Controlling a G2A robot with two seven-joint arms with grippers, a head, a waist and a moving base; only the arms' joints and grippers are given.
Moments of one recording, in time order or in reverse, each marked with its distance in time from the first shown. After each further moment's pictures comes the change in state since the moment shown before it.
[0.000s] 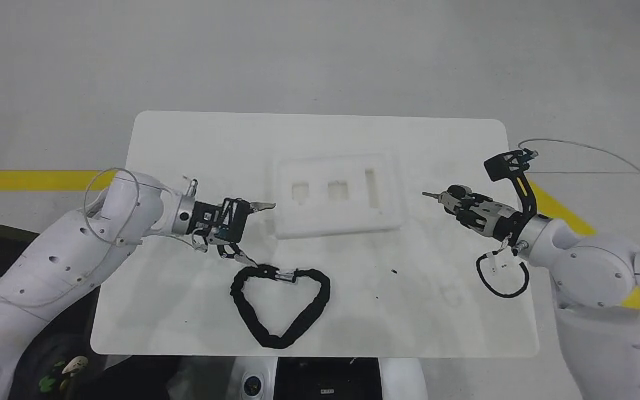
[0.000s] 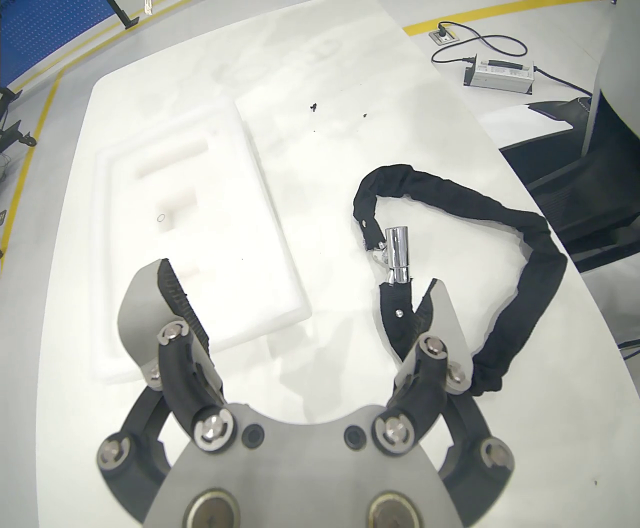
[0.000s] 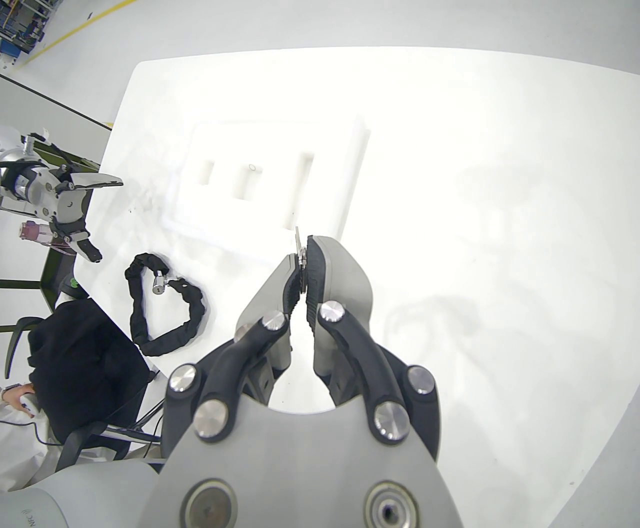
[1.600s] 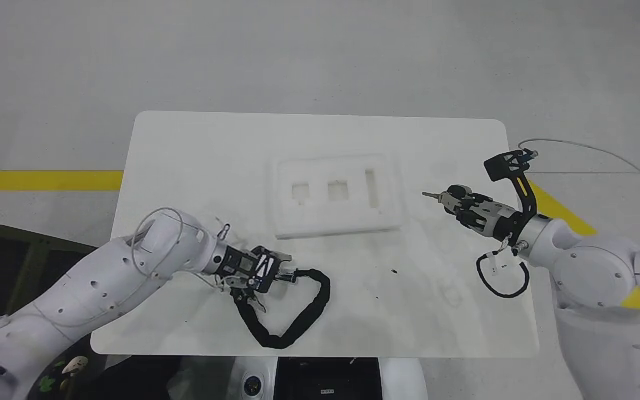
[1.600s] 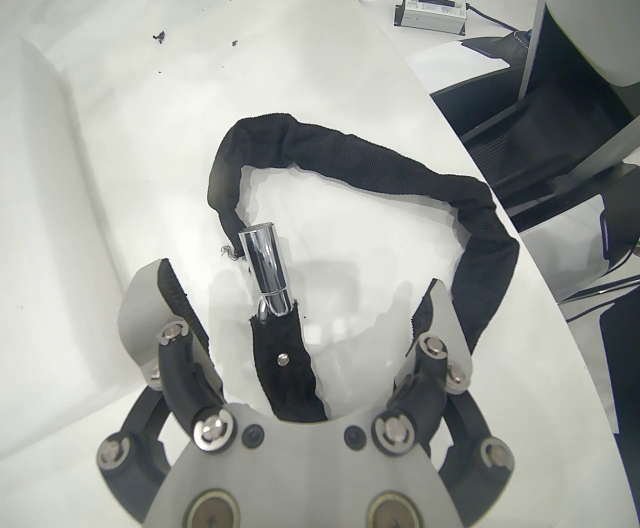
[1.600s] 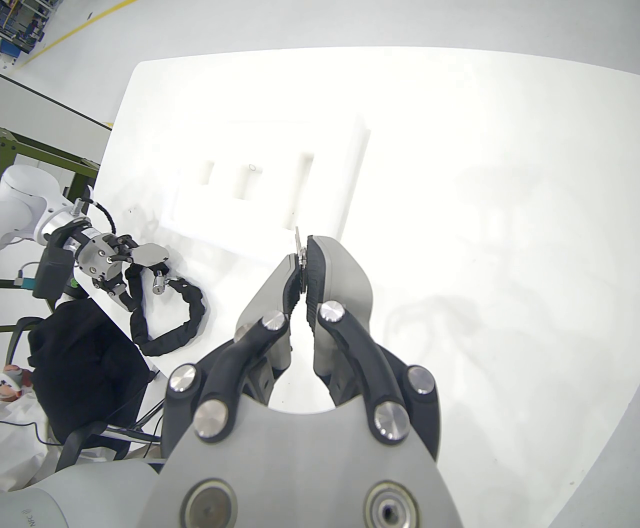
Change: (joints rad) left arm 0.068 -0.043 0.144 -0.066 0.033 0.000 -0.204; right arm 0.000 0.000 0.000 0.000 0.000 0.000 0.000
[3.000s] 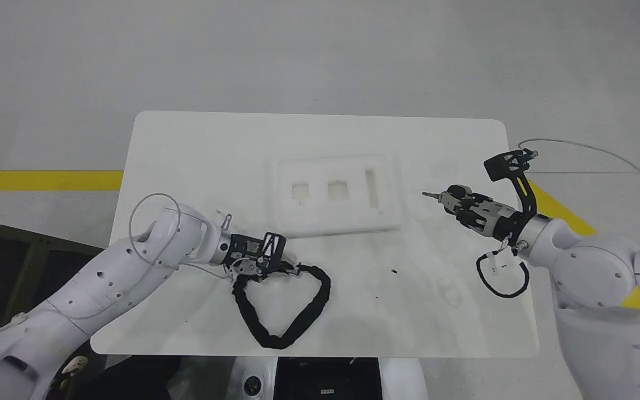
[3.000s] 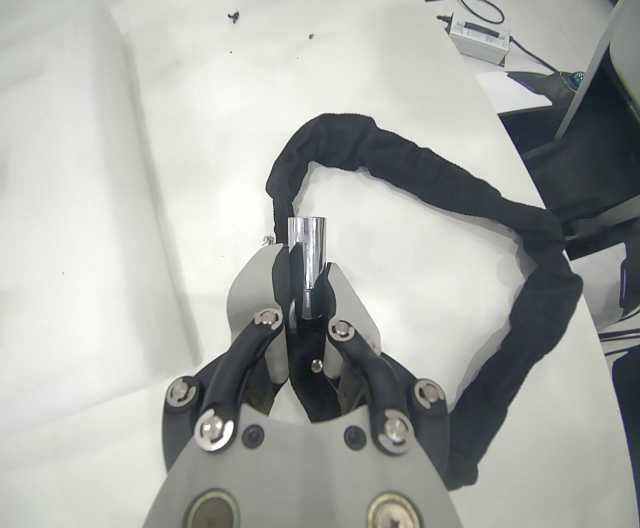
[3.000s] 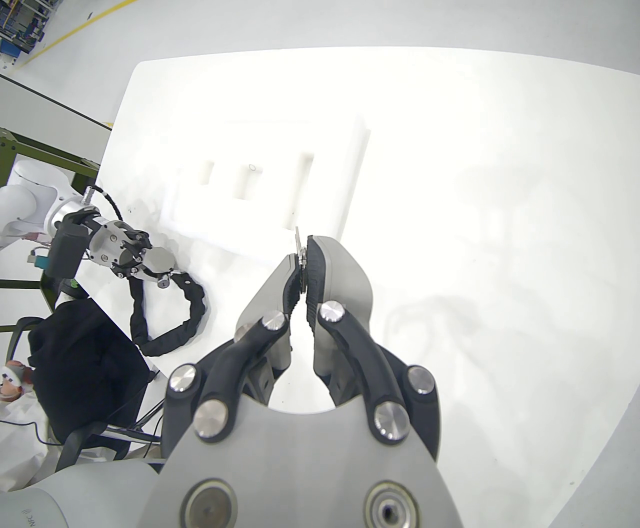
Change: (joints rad) left arm 0.041 -0.068 -0.086 0.078 -0.172 0.000 -0.124; right arm 0.000 0.000 0.000 0.000 0.000 0.000 0.000
